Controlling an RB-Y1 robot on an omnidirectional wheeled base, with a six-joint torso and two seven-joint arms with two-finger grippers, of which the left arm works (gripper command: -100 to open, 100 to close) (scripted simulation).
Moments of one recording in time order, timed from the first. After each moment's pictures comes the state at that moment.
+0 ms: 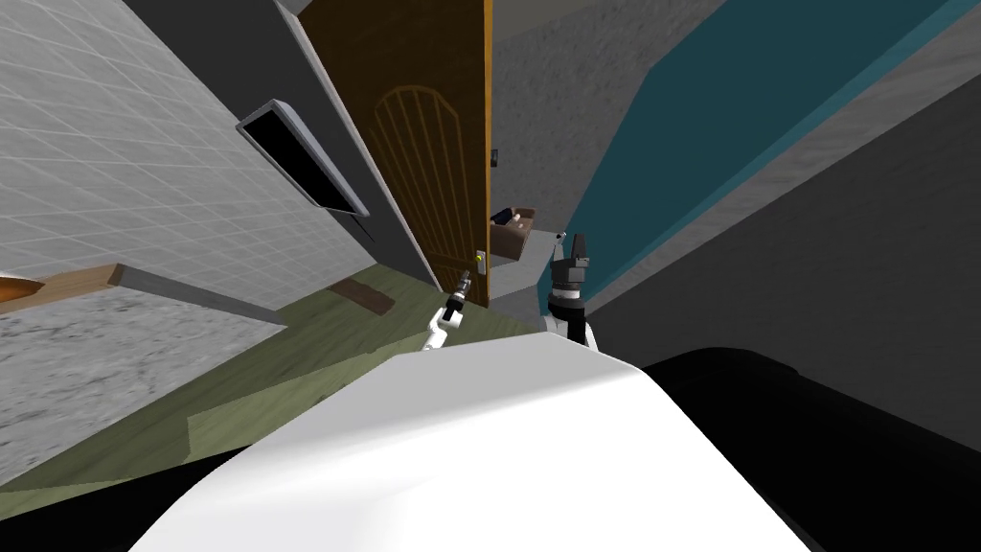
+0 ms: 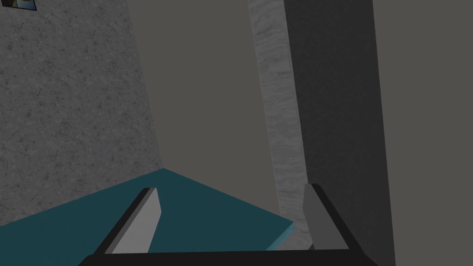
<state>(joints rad) -0.18 0.03 -0.21 -1.15 -0.26 -0.41 0.24</state>
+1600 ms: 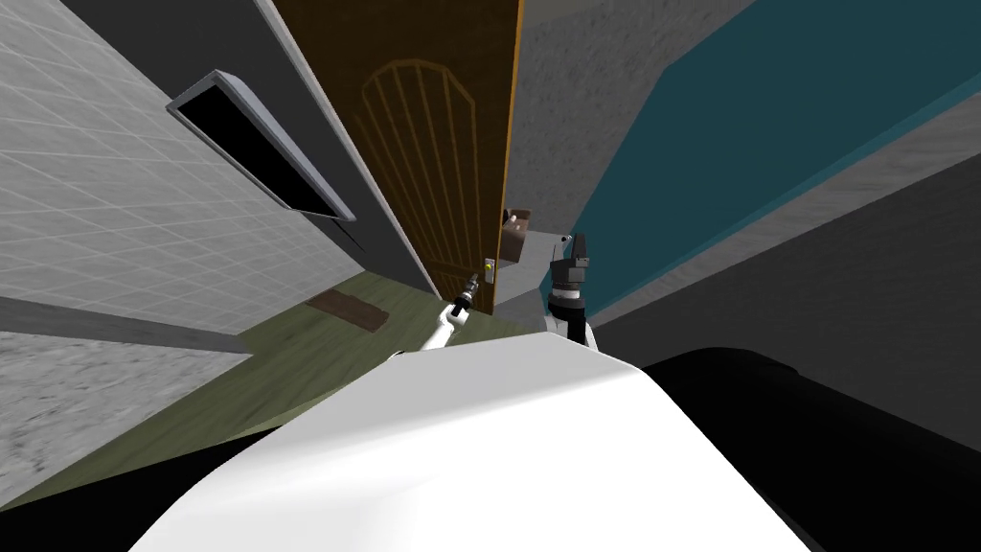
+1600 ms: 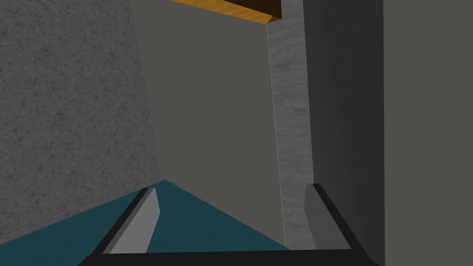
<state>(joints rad) -0.34 -0.01 -0.24 -0.86 -0.28 -0.41 0.31</state>
